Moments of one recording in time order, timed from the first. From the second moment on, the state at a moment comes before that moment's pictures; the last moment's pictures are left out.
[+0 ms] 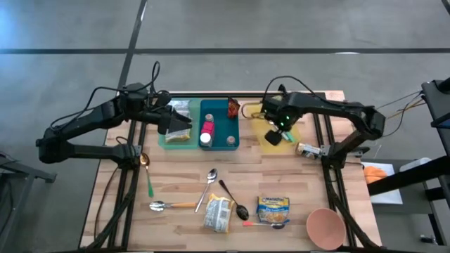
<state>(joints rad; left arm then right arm) 0.38 0.91 1.01 -0.43 0.45 -0.74 -0.39 1.54 1.21 -1.21 -0.04 0.34</state>
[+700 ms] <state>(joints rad) 0.38 0.91 1.01 -0.43 0.46 -0.62 -0.13 1.09 0.82 -1.26 0.00 0.51</state>
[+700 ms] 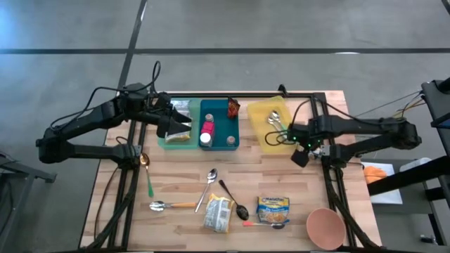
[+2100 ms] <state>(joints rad) 0.38 0.91 1.01 -0.45 0.46 -0.69 -0.12 1.42 0.68 -1.25 0.07 0.34</state>
